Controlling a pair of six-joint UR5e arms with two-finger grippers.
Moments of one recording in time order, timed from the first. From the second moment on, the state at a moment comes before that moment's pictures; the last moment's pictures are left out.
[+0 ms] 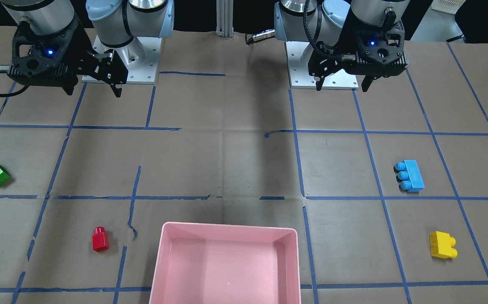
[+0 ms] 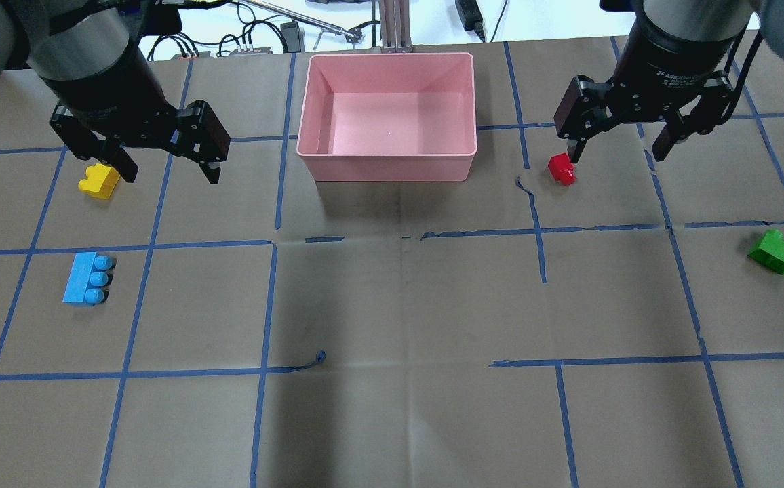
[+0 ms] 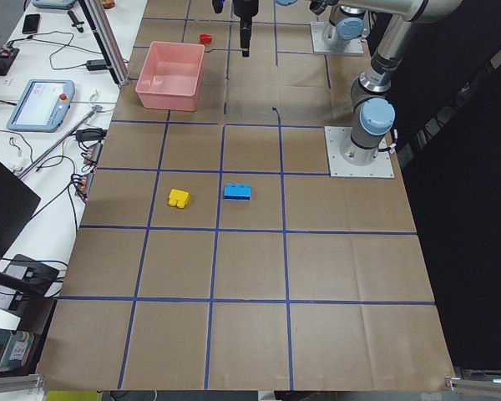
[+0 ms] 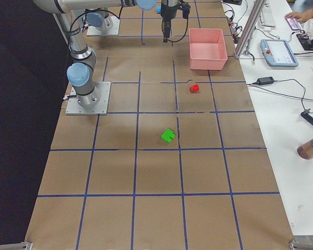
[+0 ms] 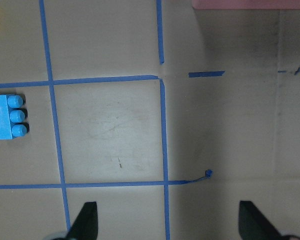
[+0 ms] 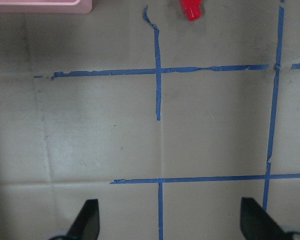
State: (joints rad) left arm -1.60 -1.53 -1.51 -1.70 1.62 0.01; right arm 1.57 -1.57 1.50 -1.43 -1.57 0.02
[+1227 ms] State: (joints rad) left arm -1.24 -1.58 -1.55 -1.66 1.62 0.31; right arm 1.56 -1.57 1.50 -1.43 -1.58 0.02
